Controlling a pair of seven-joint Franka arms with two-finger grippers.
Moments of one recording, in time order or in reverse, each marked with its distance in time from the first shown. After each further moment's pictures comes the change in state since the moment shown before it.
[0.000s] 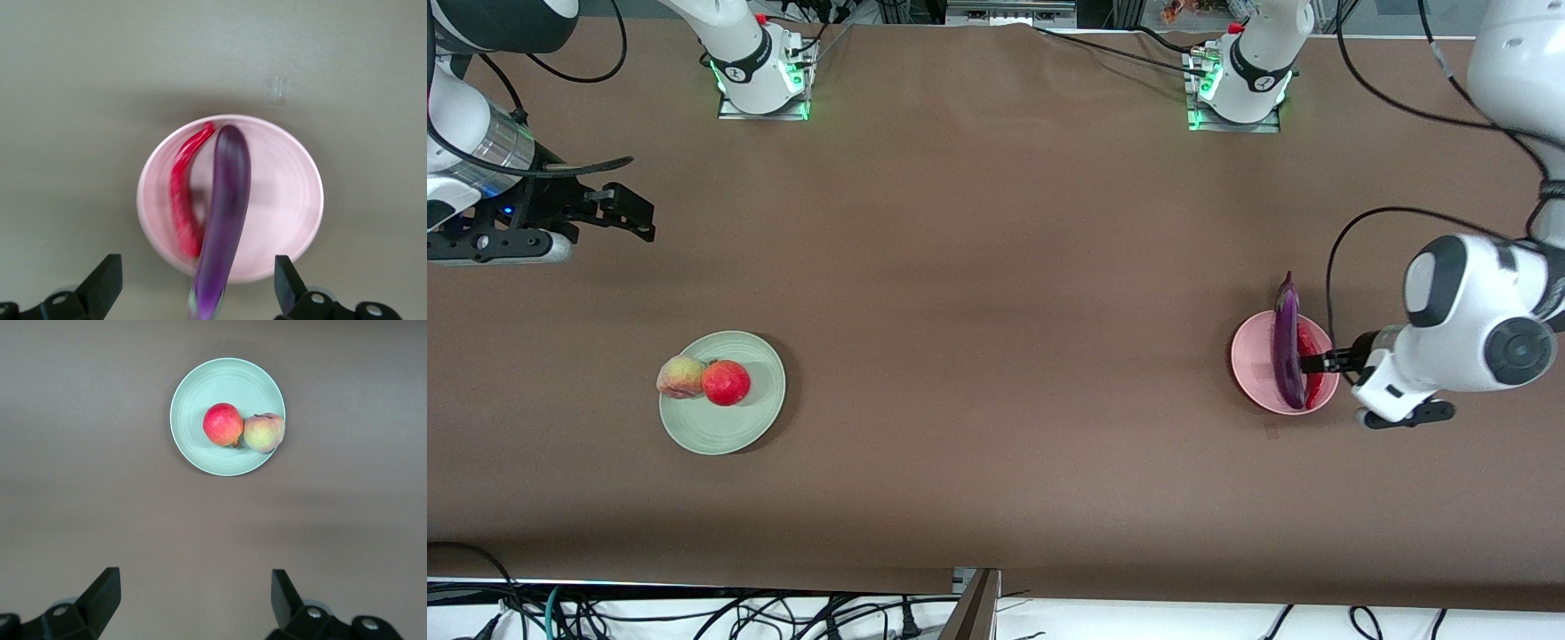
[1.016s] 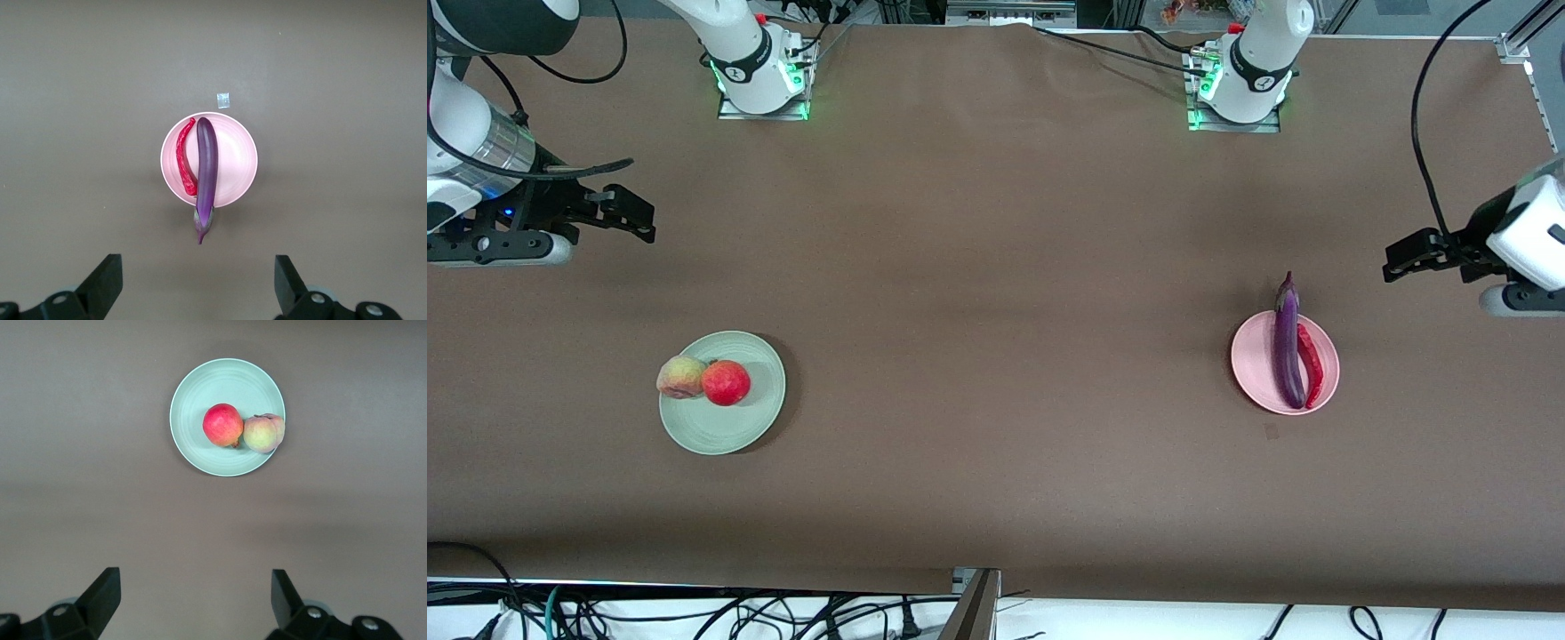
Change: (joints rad) left arm -0.345 -0.429 0.374 -0.034 -0.206 -0.139 0.243; right arm 0.000 0.002 0.000 0.002 0.000 0.001 0.000
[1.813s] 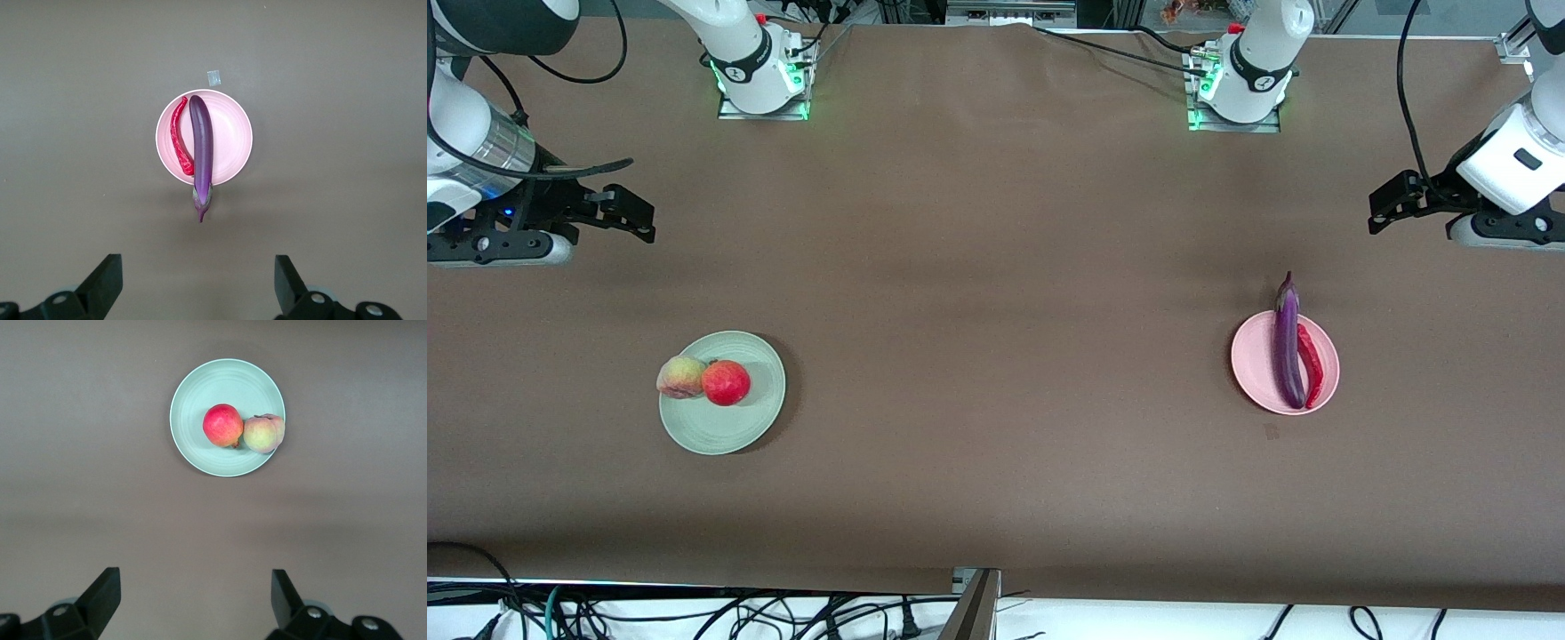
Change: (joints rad) left arm -0.066 -0.151 0.045 -0.173 -0.001 0.024 0.052; right arm 0.000 0.000 0.000 0.000 0.000 0.001 0.000
